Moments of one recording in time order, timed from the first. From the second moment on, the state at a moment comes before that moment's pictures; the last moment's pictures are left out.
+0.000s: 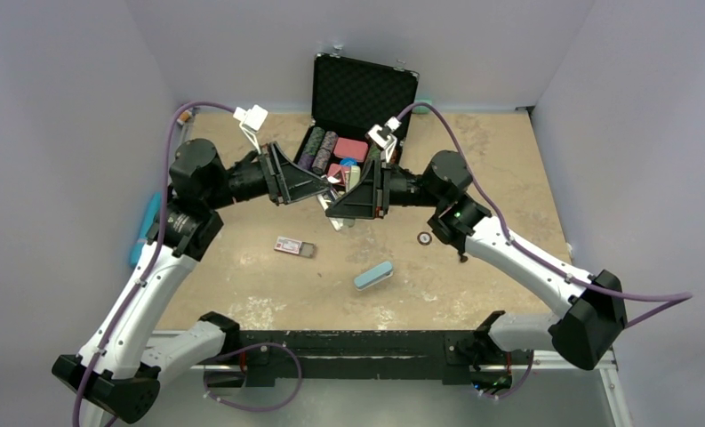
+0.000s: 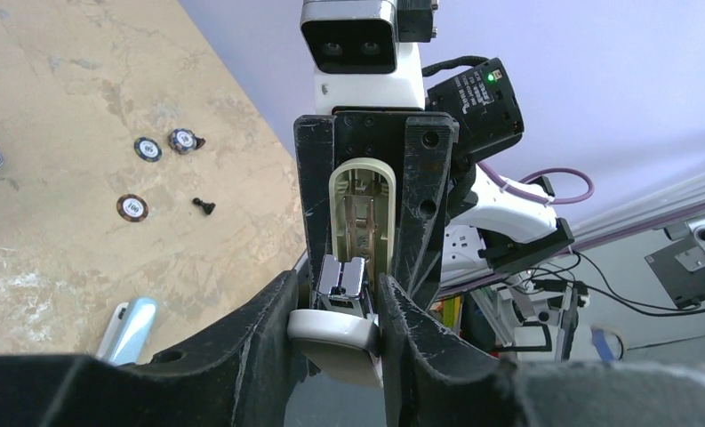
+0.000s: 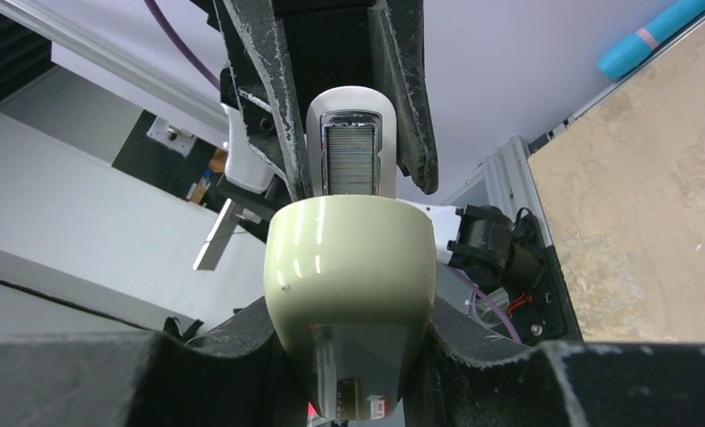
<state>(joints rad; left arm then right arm) -0.41 0.98 1.18 -0.23 0.76 -0.87 0.72 1.27 1.05 0.43 -0.85 1.14</state>
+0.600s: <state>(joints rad) -0.41 0.99 1.25 -0.47 0.70 -0.88 0.65 1.24 1.10 0.11 -0.76 0.96</state>
